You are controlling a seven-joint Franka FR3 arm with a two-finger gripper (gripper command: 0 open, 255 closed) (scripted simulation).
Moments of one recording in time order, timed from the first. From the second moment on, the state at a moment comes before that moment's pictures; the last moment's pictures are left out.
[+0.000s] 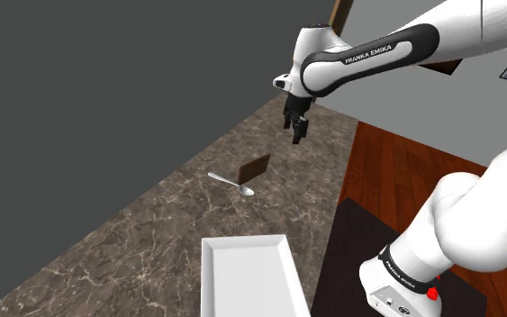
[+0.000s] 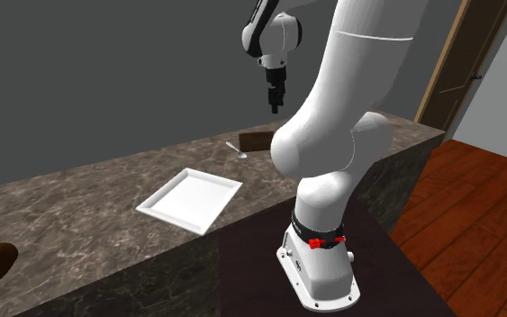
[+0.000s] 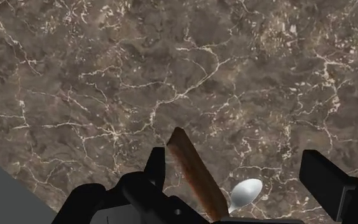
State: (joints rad) arm 0.23 -0.13 -0.23 -2.31 -0.17 2.14 -0.96
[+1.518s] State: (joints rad) arm 0.27 0.32 -0.15 -2.19 -0.11 2.45 -1.37
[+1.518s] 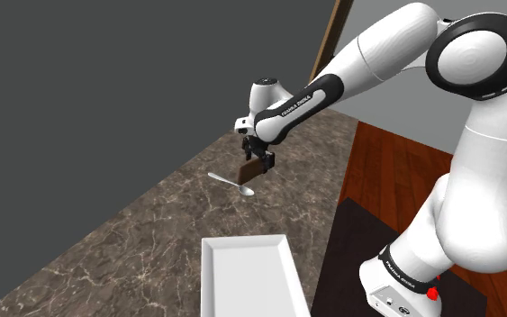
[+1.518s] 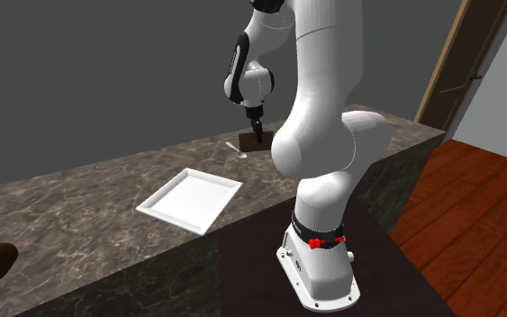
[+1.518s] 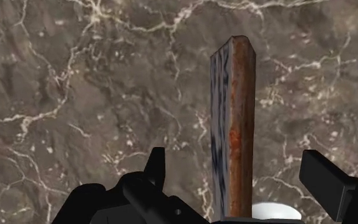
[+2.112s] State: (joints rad) arm 0.27 0.32 -0.15 -2.19 -0.11 2.45 -1.37
